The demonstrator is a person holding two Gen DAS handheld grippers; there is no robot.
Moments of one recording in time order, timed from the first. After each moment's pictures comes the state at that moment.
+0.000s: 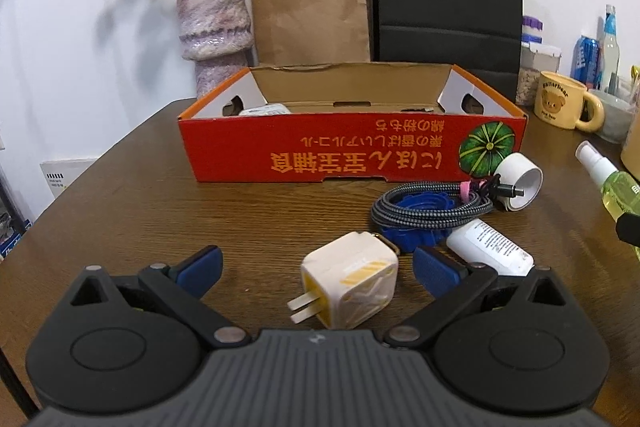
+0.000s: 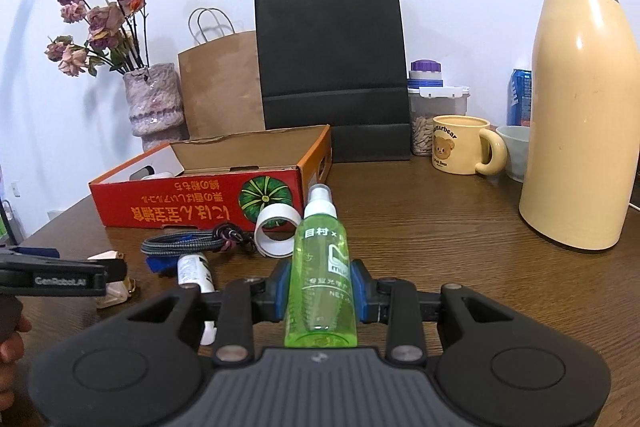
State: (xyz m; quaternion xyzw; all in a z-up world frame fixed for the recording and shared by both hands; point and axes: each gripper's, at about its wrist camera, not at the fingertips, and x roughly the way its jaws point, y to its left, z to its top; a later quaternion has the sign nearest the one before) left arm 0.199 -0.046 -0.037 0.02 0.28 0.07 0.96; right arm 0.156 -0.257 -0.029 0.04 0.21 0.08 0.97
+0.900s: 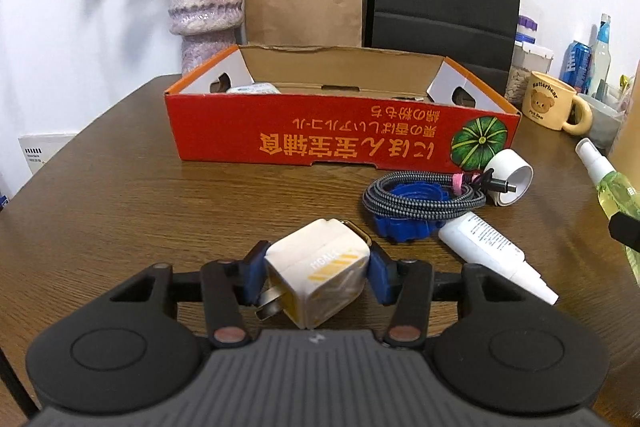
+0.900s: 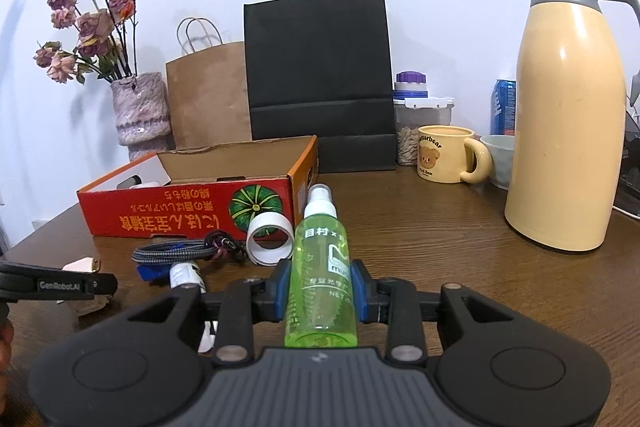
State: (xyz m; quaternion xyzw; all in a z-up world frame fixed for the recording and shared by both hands) left arm 0.199 -0.030 -0.039 -0.02 0.30 0.04 0.95; right arm 0.147 -0.251 -0.028 0.05 0.19 0.05 0.98
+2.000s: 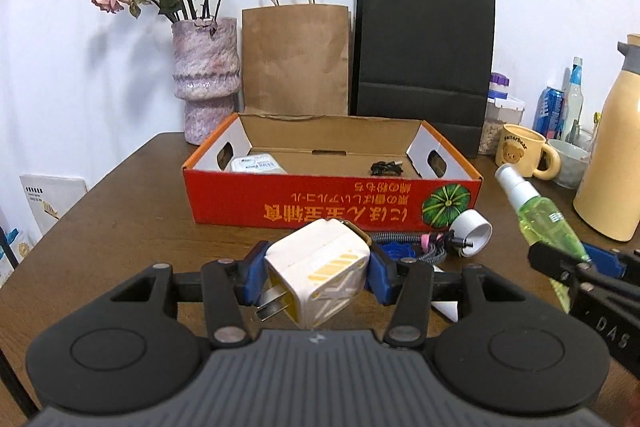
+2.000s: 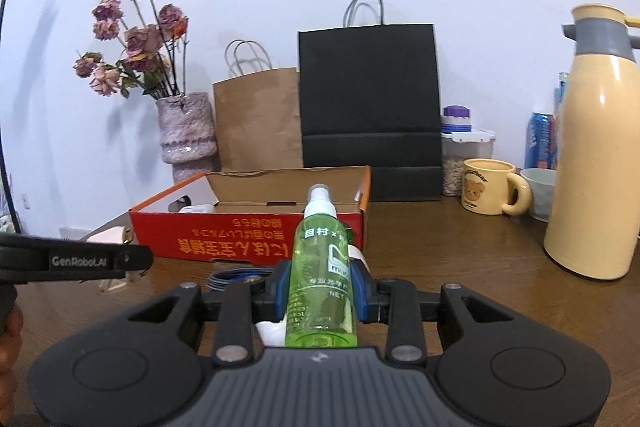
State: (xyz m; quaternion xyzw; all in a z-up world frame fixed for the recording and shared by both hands) left arm 0.164 -0.028 0.012 -0.02 0.23 0.02 0.97; right arm 0.132 -0.199 0.001 0.03 0.16 0.10 0.98
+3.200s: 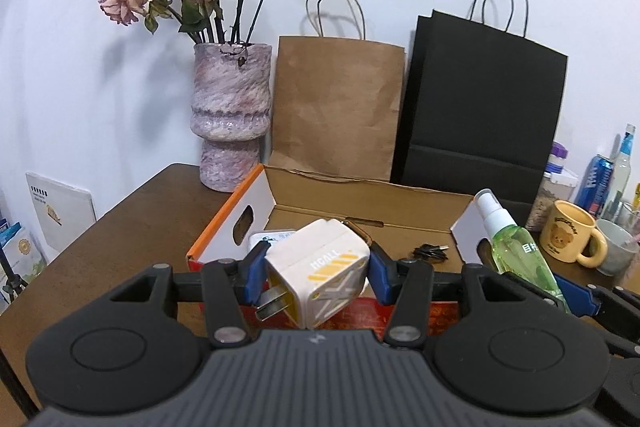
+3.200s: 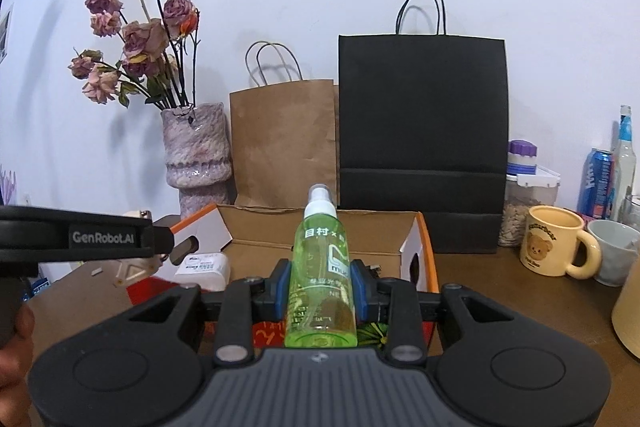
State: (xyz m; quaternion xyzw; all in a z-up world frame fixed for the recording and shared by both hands) left arm 0.262 0.006 0.043 -0.06 0.21 0.06 0.97; right arm 0.249 -0.143 0.034 0.01 0.15 0.12 0.98
